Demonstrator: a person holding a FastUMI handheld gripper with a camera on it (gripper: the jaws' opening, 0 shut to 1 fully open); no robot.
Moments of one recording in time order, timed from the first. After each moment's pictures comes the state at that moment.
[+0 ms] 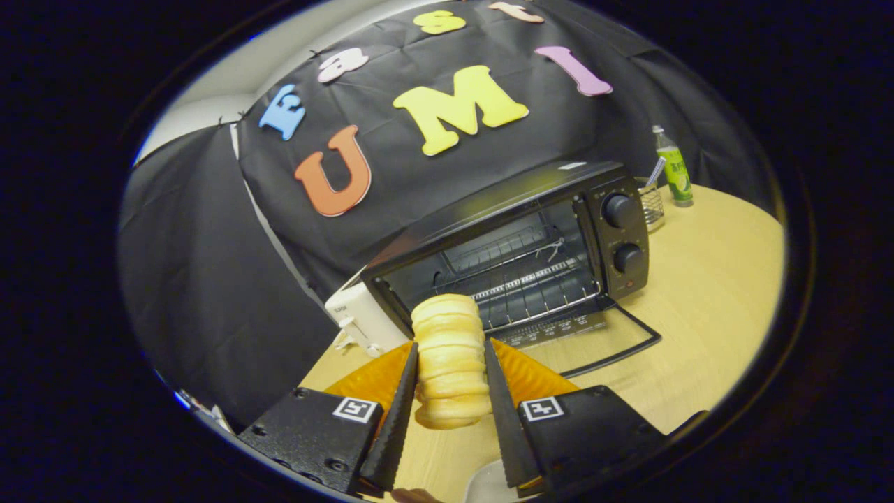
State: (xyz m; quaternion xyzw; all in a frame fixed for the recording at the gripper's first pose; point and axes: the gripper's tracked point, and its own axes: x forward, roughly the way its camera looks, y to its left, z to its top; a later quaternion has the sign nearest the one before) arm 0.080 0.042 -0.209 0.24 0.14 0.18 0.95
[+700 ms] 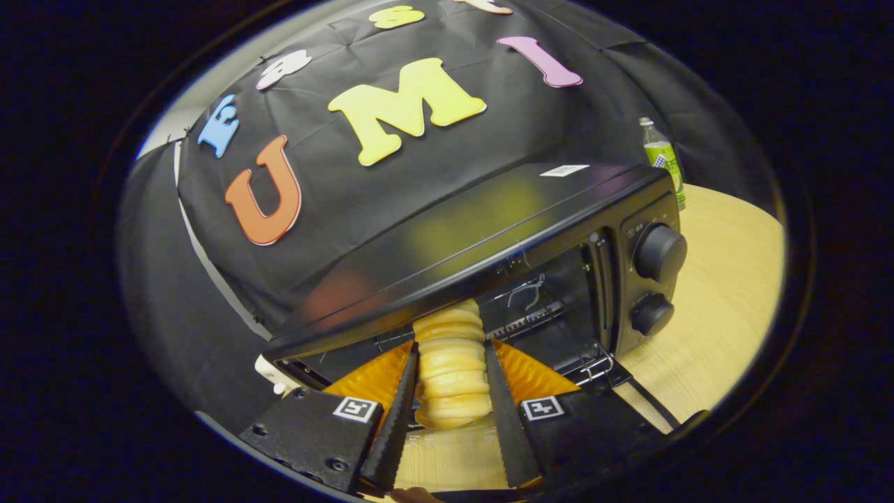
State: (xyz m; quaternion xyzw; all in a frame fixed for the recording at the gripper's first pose) arm 0.197 0.022 -0.191 0.26 0.12 0.09 0.95
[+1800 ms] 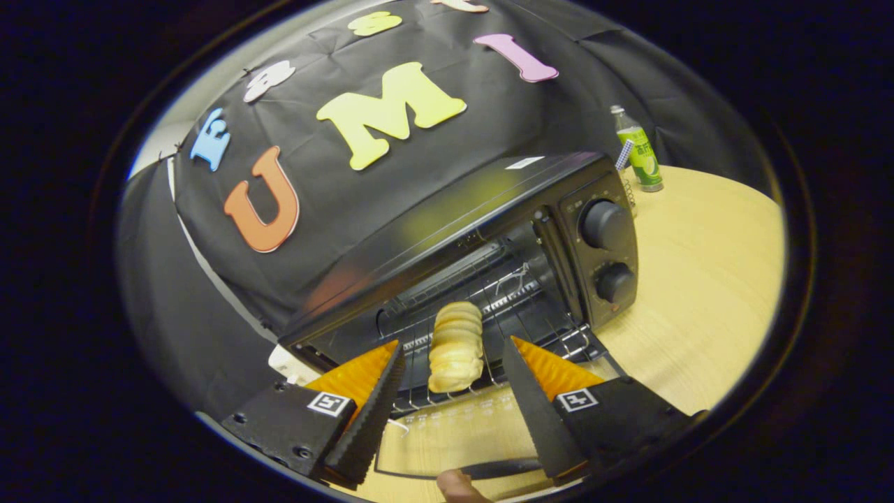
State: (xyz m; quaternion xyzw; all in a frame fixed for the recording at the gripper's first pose) arm 0.129 0.013 -0.195 0.28 0.14 0.09 0.95
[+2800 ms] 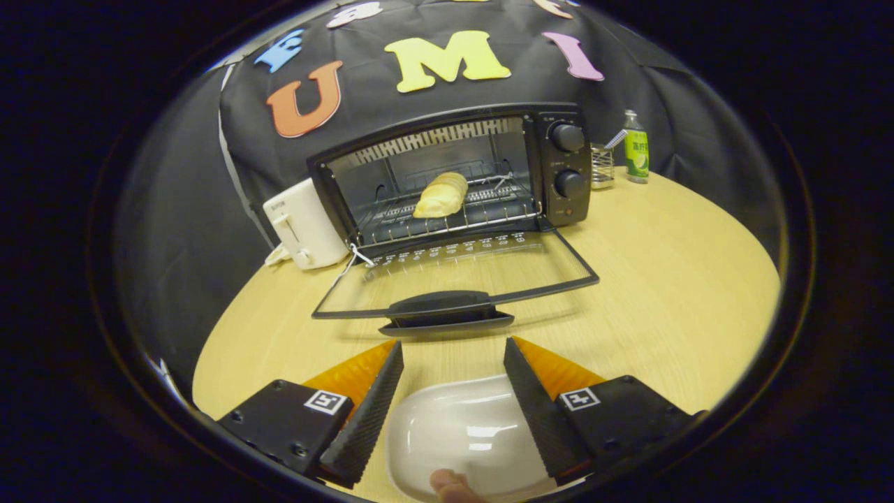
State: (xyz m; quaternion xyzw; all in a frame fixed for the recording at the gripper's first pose) arm 0.017 0.016 -0.316 0.08 0.24 0.08 0.97
